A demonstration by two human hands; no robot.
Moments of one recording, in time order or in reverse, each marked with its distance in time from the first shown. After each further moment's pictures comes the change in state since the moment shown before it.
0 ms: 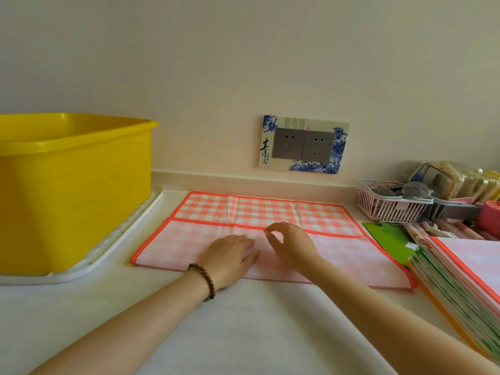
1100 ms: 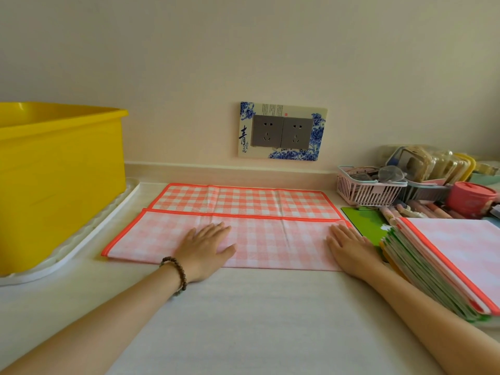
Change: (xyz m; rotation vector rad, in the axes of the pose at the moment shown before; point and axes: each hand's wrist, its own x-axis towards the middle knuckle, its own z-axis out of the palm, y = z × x) left_hand -0.001 -0.002 0.007 0.064 -0.192 -0.102; right_hand -0.054 0.138 -0.046 -0.289 -0.198 0.388
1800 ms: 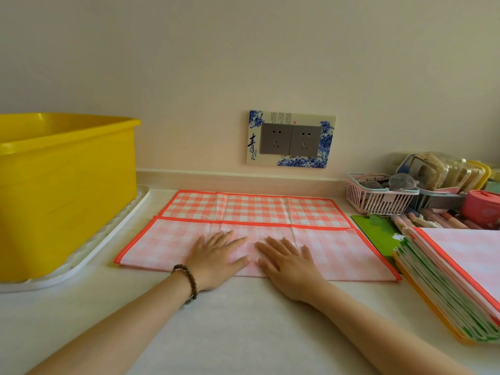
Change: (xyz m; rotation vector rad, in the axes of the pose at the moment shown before) left_hand 0.000 0.001 -0.002 0.052 -0.031 0.013; right_hand -0.035 -0.122 0.019 0.066 -0.088 -0.410
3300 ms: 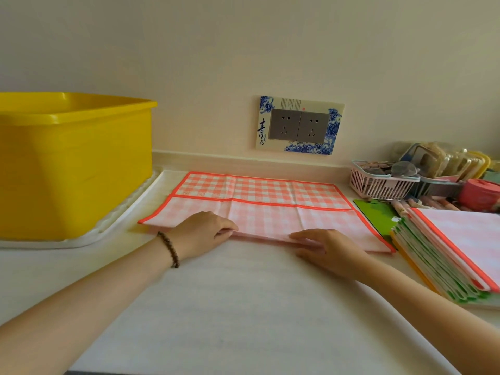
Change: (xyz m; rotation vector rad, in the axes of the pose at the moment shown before) left_hand -0.050 -0.025 -0.031 -0.091 0.168 0.207; right_hand -0.050 0.040 -0.029 0.121 0.135 -0.150
